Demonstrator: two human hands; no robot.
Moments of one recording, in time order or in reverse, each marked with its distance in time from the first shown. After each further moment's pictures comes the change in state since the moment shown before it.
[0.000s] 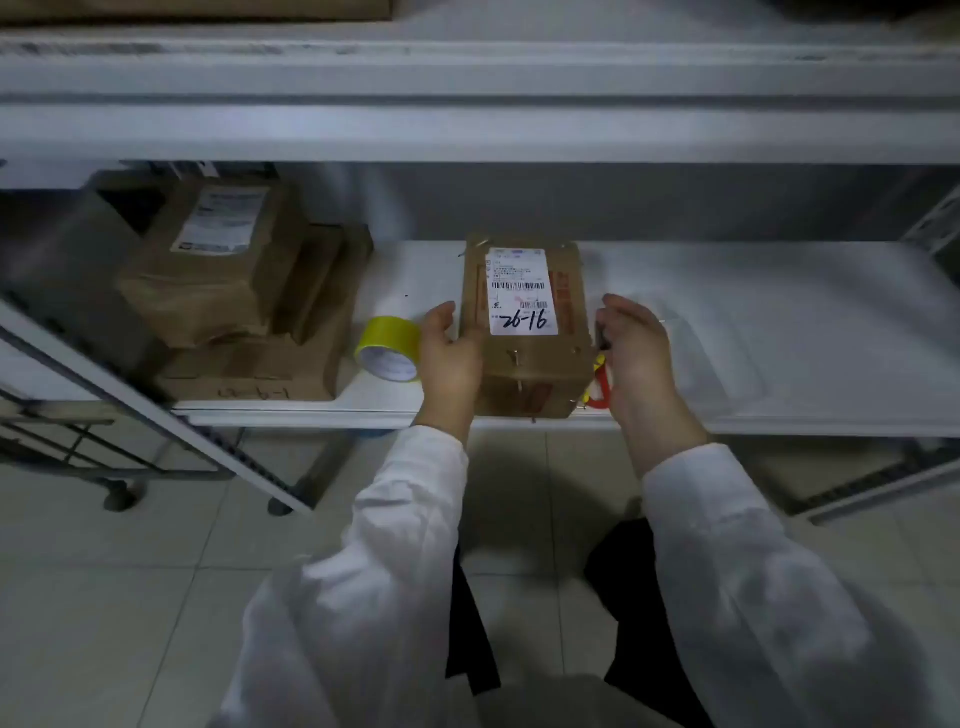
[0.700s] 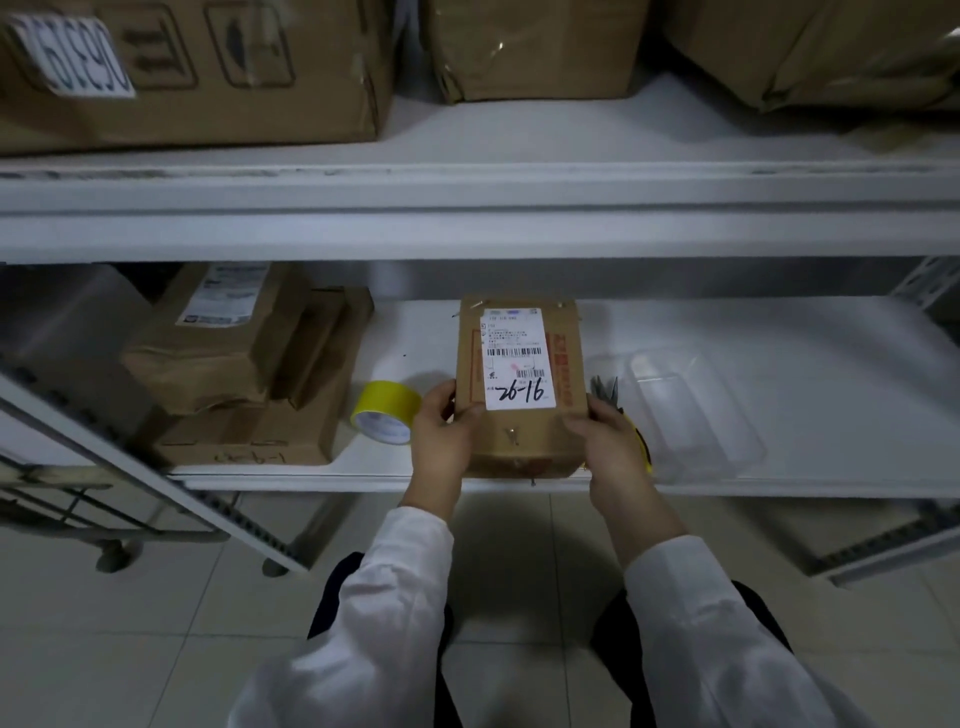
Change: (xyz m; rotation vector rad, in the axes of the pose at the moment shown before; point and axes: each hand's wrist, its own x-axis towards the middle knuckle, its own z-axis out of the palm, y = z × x) left_hand 0.002 -0.011 -0.005 0.045 -0.101 0.095; right_hand 0.003 0.023 -0.007 -0.164 -0.144 0.063
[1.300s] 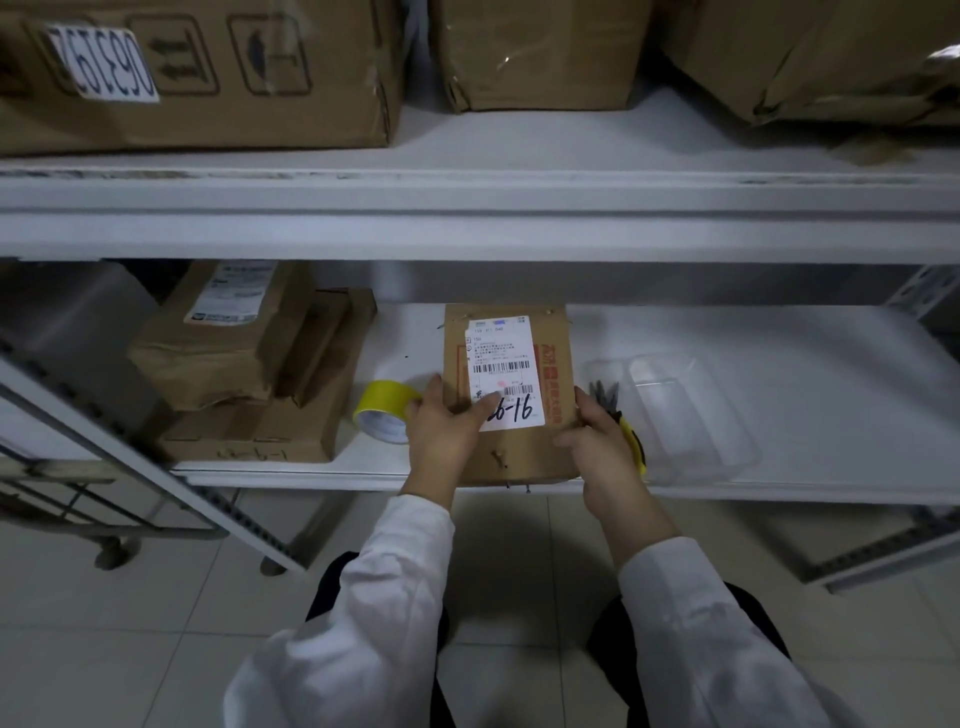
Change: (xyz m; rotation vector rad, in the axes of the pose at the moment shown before) left_hand 0.003 0.011 -0.002 0.322 0.045 -0.028; right_hand -0.008 -0.005 0.001 -0.090 -0.122 -0.050
